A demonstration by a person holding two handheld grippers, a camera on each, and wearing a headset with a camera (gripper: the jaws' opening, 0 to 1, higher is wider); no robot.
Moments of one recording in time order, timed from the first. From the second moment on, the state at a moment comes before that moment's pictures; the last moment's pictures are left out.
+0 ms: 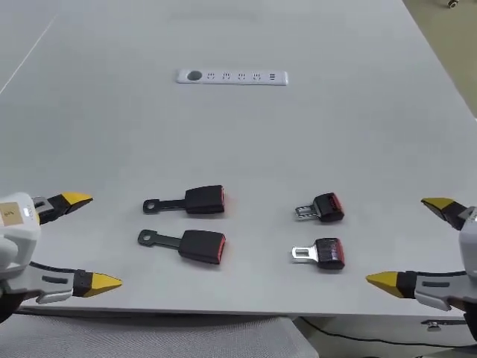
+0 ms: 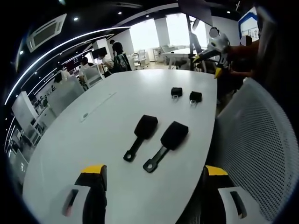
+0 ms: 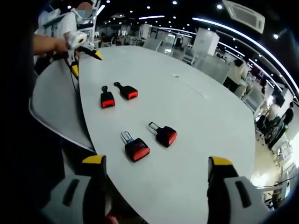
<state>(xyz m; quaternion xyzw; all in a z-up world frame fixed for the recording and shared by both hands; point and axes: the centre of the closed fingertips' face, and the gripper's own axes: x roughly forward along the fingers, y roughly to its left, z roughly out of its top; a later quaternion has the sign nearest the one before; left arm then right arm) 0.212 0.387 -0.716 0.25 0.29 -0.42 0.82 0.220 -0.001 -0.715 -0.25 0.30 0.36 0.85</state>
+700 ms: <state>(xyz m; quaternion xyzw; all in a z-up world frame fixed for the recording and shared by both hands) 0.221 0.349 -0.725 0.27 0.31 -0.46 0.79 0.219 0.020 -0.725 -0.30 0.30 0.42 0.80</state>
